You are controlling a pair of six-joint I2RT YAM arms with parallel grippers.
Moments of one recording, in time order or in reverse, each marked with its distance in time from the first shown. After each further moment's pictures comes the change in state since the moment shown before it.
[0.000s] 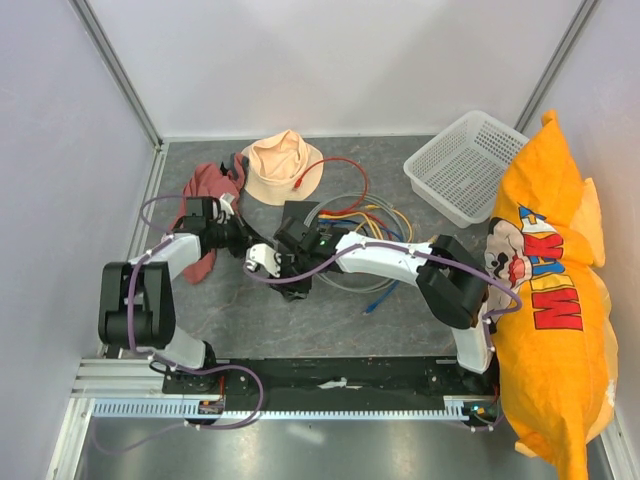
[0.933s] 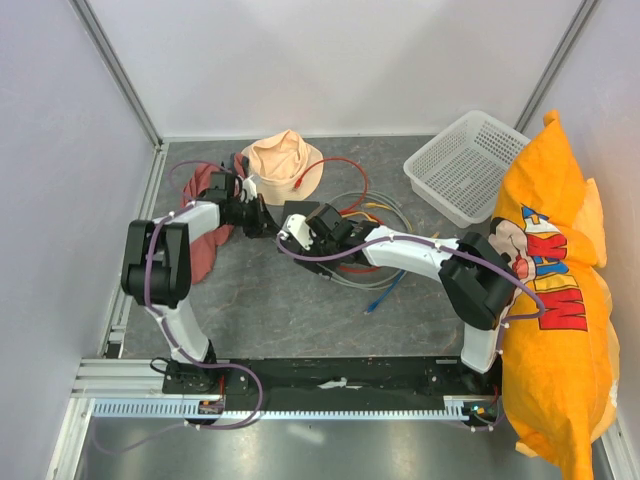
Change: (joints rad) left arm -0.094 0.254 0.303 -0.122 -0.035 0.318; right arm -0.132 -0.129 -0.206 0.143 0.413 0.087
